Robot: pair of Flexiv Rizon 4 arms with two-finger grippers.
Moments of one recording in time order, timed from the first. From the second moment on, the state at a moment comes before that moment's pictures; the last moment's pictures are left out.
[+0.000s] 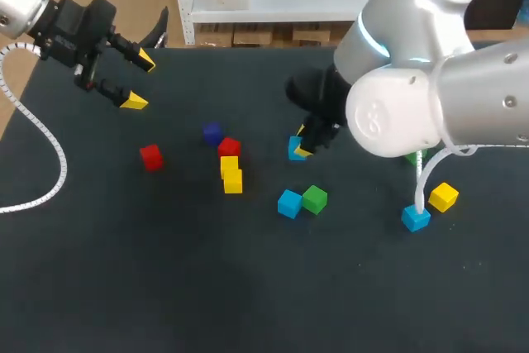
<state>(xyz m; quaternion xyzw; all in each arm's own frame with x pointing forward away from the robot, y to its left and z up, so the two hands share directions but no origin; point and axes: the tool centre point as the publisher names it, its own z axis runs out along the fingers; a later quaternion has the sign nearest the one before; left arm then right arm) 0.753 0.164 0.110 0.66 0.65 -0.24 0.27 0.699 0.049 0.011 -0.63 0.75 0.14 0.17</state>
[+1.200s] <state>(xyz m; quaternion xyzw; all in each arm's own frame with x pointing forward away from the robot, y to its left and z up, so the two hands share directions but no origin) 0.753 0.164 0.110 0.66 0.65 -0.24 0.27 0.701 0.045 0.000 -0.66 0.71 0.19 0.17</state>
